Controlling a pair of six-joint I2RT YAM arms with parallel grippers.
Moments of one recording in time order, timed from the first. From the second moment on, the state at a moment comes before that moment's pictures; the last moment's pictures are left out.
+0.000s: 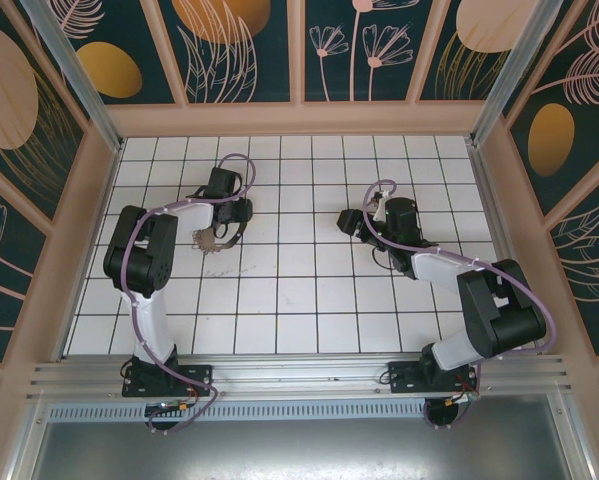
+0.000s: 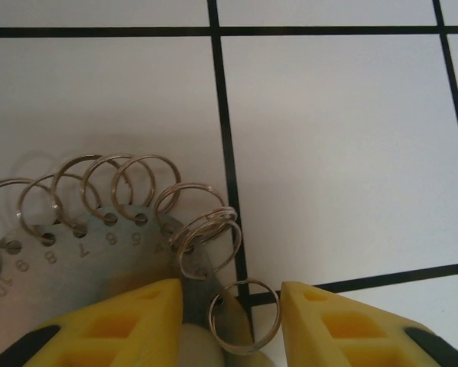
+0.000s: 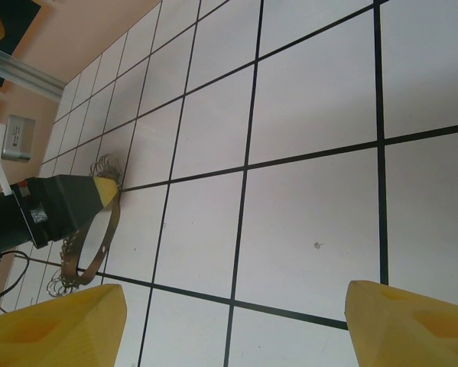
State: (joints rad) left arm -0.29 1.98 1.20 -0.14 0.02 -0.25; right arm 0.34 1.48 0.62 0.33 -0.33 0.66
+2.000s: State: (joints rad) left arm -0.37 2.07 1.34 -0.32 -0.20 -0.05; right arm 0.36 1.45 0.61 0.32 -0.31 0.66
